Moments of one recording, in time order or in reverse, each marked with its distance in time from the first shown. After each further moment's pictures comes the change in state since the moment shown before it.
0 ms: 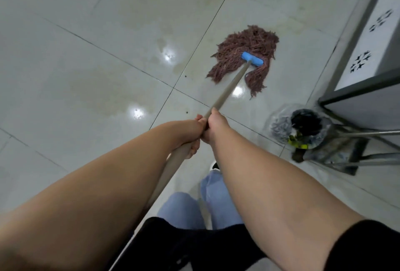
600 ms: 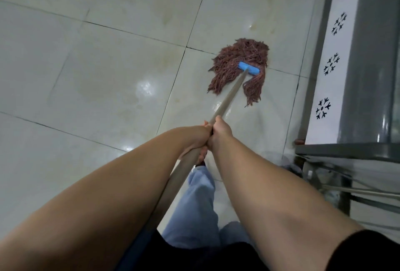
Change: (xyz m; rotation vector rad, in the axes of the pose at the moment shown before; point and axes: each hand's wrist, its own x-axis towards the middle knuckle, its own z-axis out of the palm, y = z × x) left_hand 0.044 0.356 -0.050 0.110 -0.034 -0.020; right_hand 0.051 -0.325 0.107 0.244 0.016 -0.128
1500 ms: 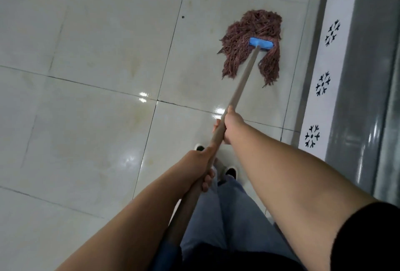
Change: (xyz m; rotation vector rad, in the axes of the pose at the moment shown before) left_hand 0.043 0.443 -0.014 -0.188 -0.038 0.118; right_hand 0.158 -0.468 0.154 -0.220 0.187 0.085
